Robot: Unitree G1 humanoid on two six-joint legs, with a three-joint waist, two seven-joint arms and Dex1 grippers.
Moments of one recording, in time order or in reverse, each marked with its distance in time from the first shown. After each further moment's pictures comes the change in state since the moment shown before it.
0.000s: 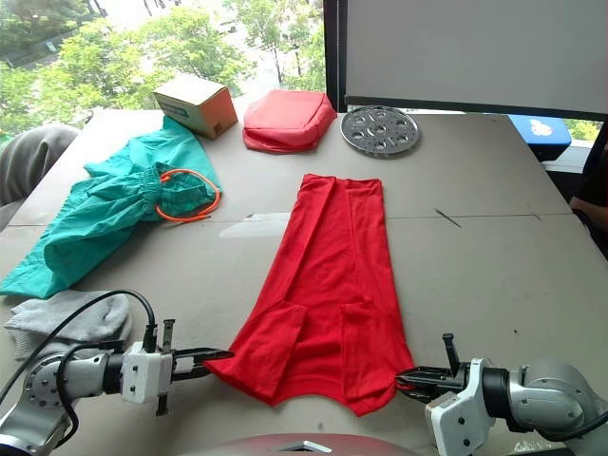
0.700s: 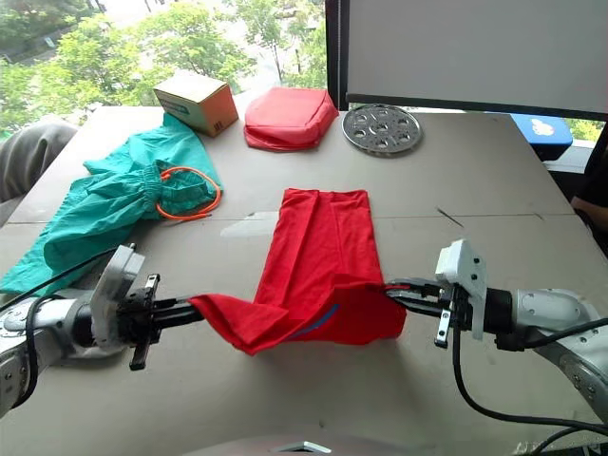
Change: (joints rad) left arm -0.321 0.102 0.187 -0.204 -0.697 1.175 0.104; right arm -0.593 0.066 -0.119 -0.056 0.897 1.054 -0.253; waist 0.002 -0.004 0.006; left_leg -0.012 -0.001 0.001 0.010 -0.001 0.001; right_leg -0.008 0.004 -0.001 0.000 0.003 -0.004
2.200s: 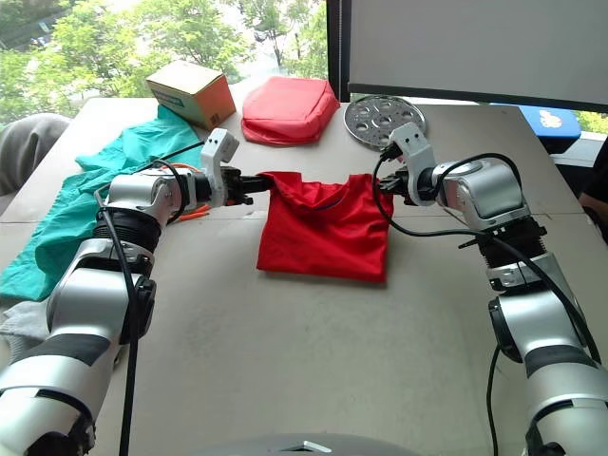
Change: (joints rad) left arm -1.167 -0.529 -0.263 1.205 0.766 0.136 0.196; right arm -0.872 0.454 0.275 0.976 -0.547 0.330 -0.050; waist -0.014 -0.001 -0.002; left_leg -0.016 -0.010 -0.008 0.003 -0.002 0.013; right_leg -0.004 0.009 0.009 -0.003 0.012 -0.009
